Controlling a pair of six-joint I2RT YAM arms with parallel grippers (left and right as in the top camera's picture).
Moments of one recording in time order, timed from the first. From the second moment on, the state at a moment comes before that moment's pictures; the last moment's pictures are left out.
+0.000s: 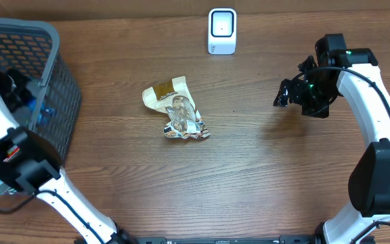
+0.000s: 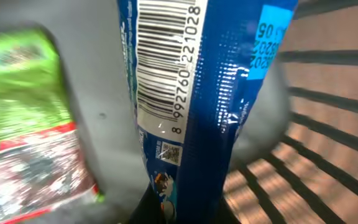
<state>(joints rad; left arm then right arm) 0.62 2.34 2.42 -1.50 0.06 -0.43 0.02 1.86 1.53 -1.19 -0.33 0.20</state>
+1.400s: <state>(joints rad) 0.13 1.86 2.59 -1.68 0.00 -0.37 0.02 1.86 1.53 -1.14 -0.33 0.20</state>
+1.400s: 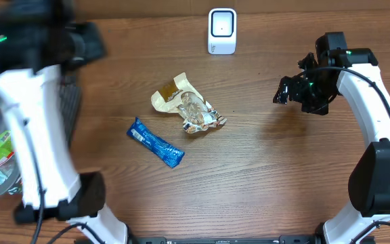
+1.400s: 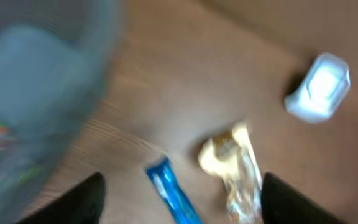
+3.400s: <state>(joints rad) 0.88 1.74 1.55 -1.02 0.08 -0.37 0.02 1.86 1.53 -1.17 -0.33 0.20</state>
